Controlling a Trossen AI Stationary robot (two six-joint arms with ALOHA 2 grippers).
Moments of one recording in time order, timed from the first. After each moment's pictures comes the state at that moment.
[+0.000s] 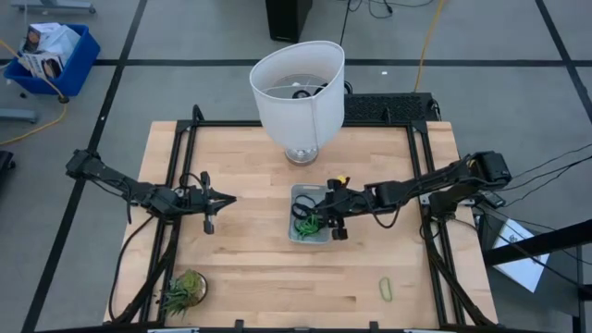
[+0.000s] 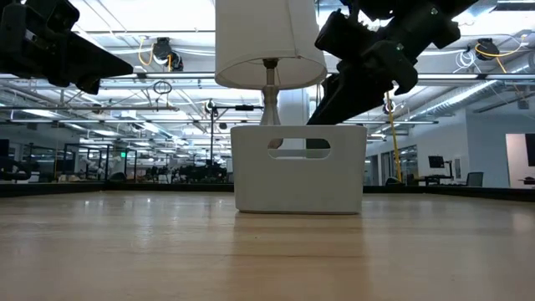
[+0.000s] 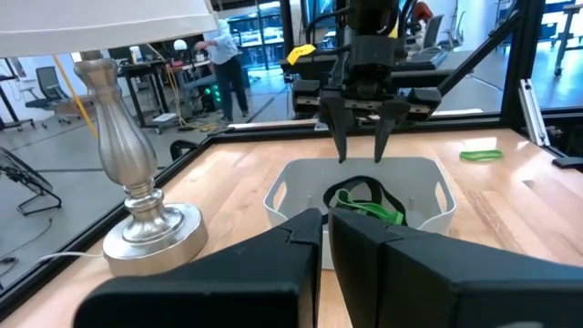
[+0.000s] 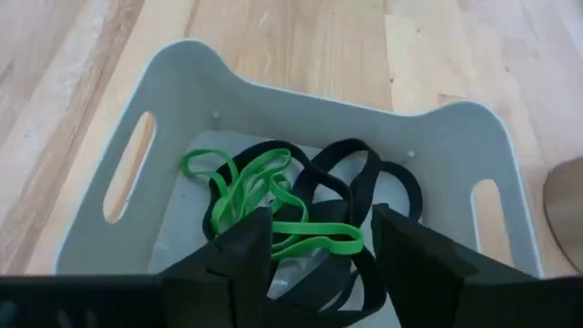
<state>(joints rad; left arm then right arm) -0.41 0.38 0.06 0.26 -0.55 0.06 0.12 1.51 0.82 -0.05 0.13 -0.06</state>
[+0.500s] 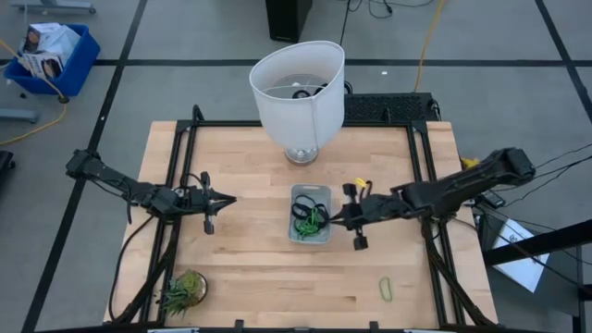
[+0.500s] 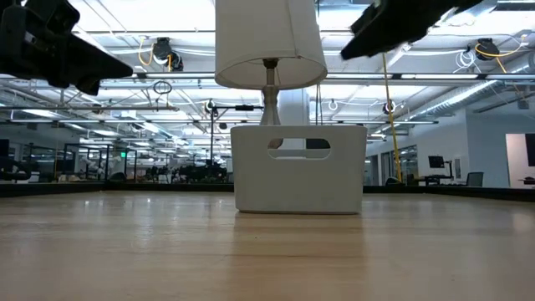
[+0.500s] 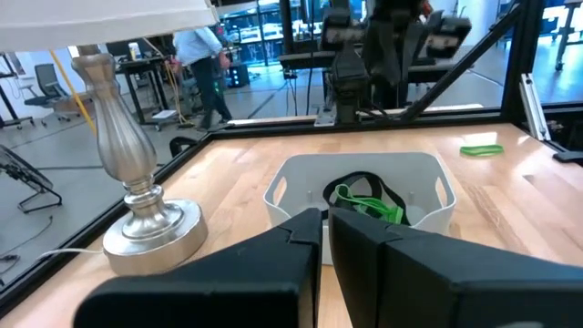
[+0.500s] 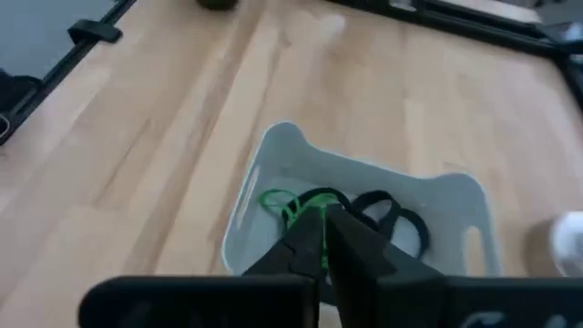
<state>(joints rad) -0.41 0.38 0.06 0.24 -0.55 0.06 0.27 1.25 0.82 -0.18 0.17 -0.06</state>
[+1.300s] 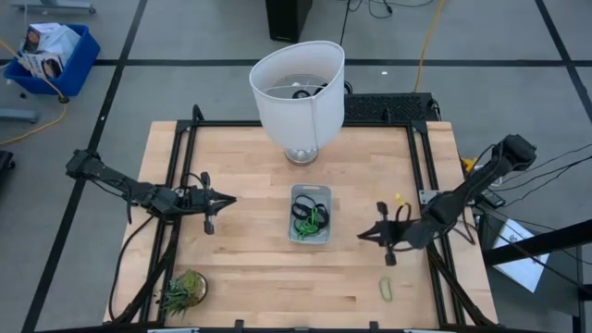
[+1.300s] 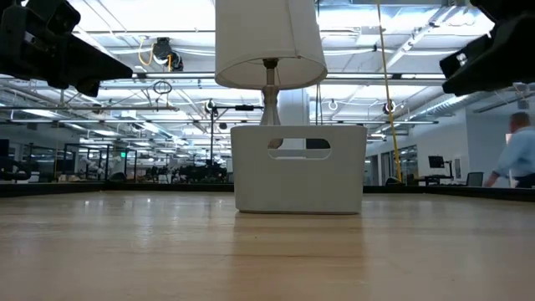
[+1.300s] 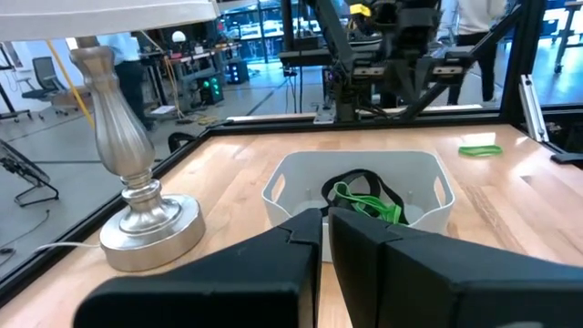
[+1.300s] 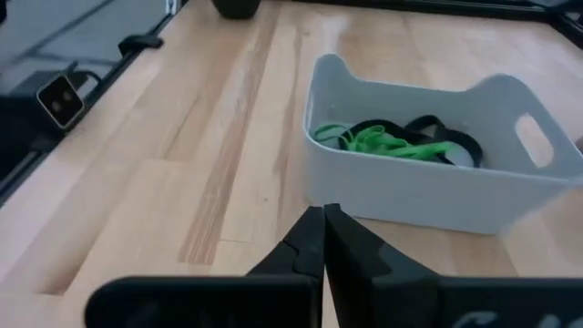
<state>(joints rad) -0.41 0.38 0.06 0.24 -0.55 0.04 0.67 0.96 0.35 0.07 0.53 0.27</state>
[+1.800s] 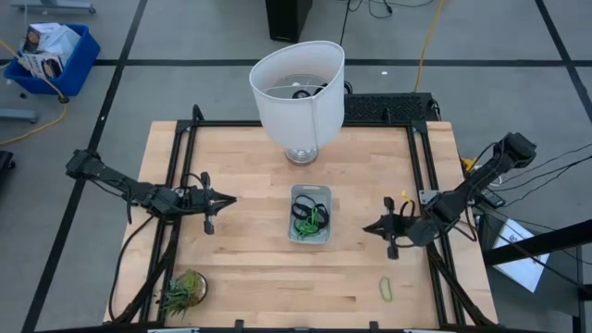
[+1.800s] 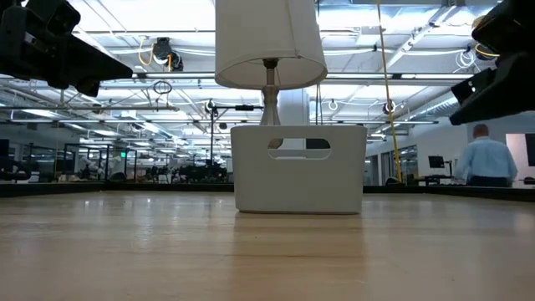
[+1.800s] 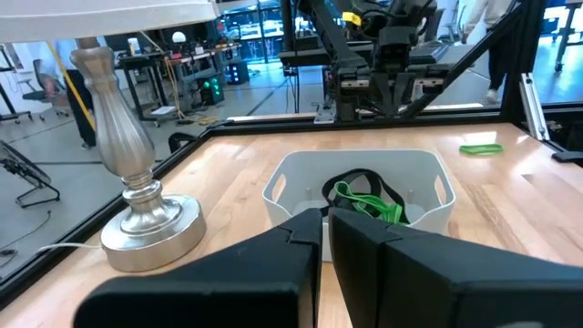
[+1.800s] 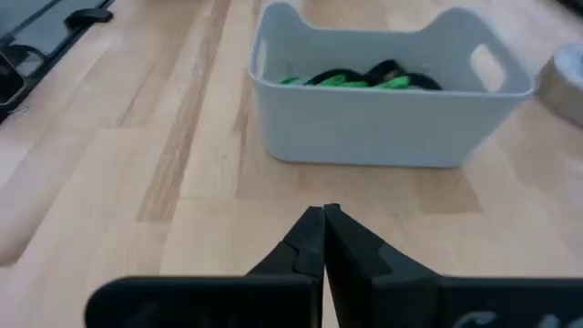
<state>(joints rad) -0.41 0.38 0.06 0.23 -0.55 0.04 0.68 0.84 0.25 -0.03 0.59 0.40</state>
